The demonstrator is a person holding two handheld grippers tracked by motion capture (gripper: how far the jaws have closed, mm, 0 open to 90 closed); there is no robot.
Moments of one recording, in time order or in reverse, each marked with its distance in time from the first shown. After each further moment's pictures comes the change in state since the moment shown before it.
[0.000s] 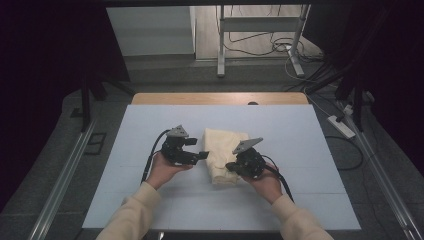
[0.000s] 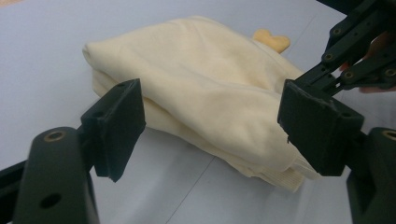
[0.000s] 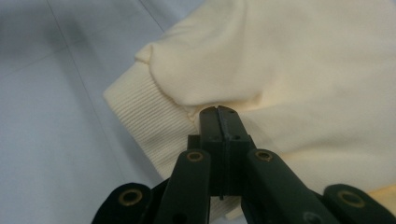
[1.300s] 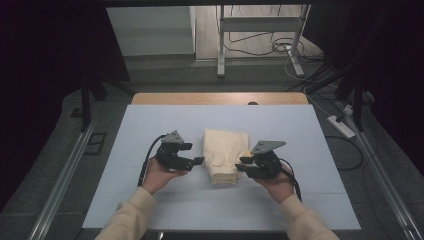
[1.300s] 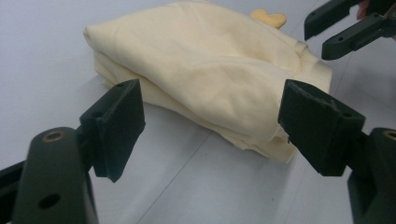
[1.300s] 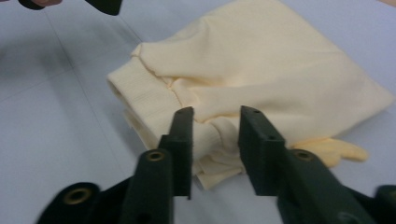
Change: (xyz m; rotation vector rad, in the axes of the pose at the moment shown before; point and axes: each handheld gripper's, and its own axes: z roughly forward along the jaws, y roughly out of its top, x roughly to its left) left arm -0.007 -0.016 -0.015 0.019 0.021 0.004; right arm -0.009 -0.021 -0.040 -0.153 -0.042 0.032
